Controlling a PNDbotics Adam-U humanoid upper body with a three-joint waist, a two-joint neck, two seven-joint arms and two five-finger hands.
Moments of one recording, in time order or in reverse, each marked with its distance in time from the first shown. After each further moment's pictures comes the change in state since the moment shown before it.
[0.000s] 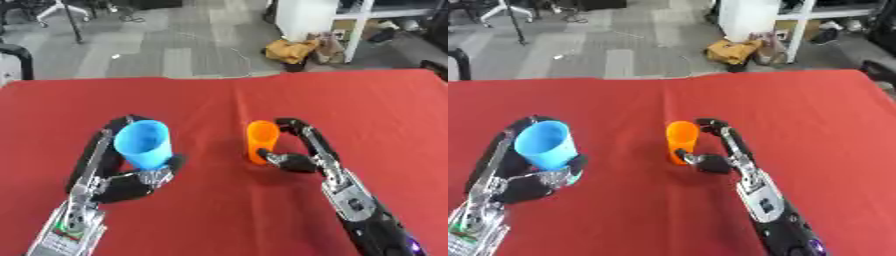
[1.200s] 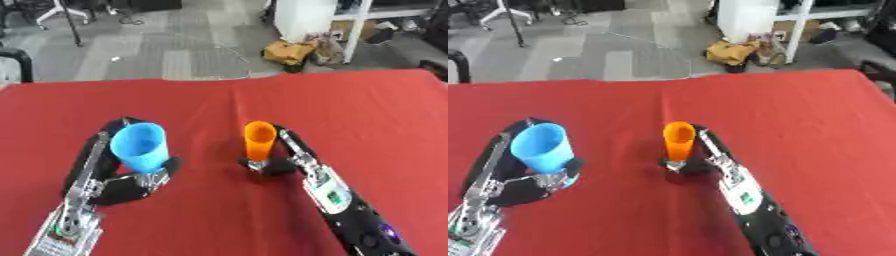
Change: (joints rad) left arm 0.000 -0.002 -0.007 0.005 -0.001 0.000 0.000; right arm -0.090 0.037 0.026 0.141 0.066 -0.030 0.065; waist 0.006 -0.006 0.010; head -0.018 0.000
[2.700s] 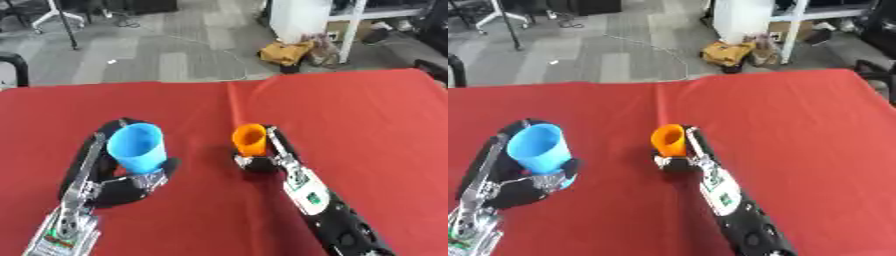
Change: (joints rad) left arm -0.001 -0.006 -0.004 -0.012 0.003 0.011 0.011; right arm -0.005 0.053 0.007 -0.006 0.022 0.017 -0.174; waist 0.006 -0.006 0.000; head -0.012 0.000
